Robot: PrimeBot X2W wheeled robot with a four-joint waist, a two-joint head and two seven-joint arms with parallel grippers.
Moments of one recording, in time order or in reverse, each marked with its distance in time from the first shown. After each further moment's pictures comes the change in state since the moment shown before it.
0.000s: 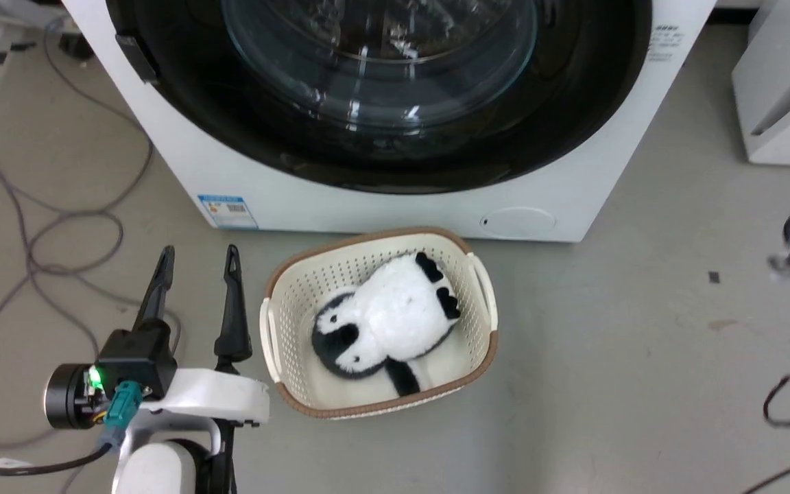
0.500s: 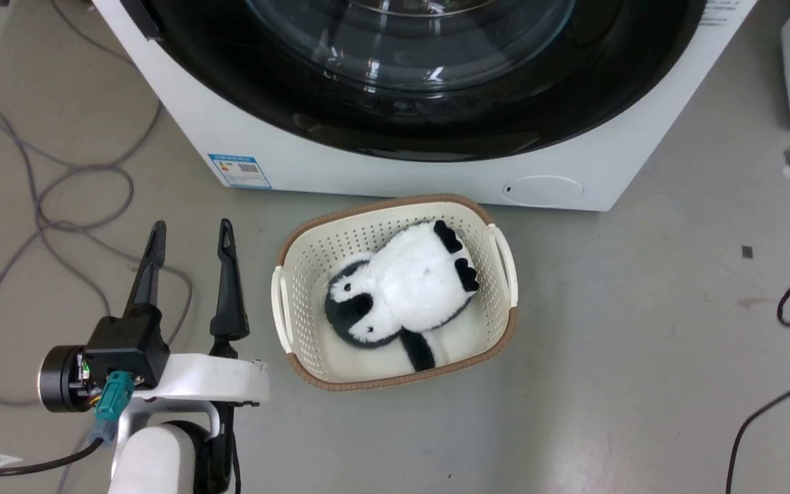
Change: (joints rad) left arm -0.047 0.000 -0.006 -0.010 -0.019 0.018 -0.033; right arm -0.316 -0.068 0.082 0.218 0.126 0.000 0.065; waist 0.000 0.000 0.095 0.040
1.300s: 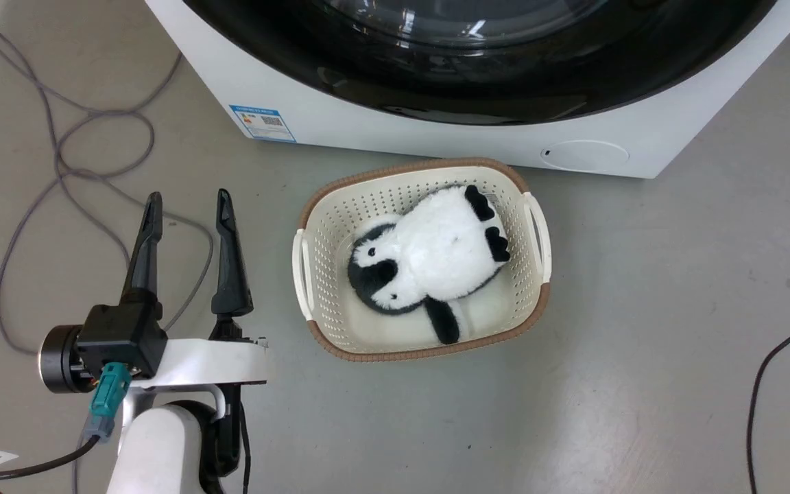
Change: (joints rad) left arm -0.047 0.000 -0.028 -0.013 -0.035 0.035 -0.049; right arm -0.270 -0.054 0.143 0.213 0.147 0.000 0.092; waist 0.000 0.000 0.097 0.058
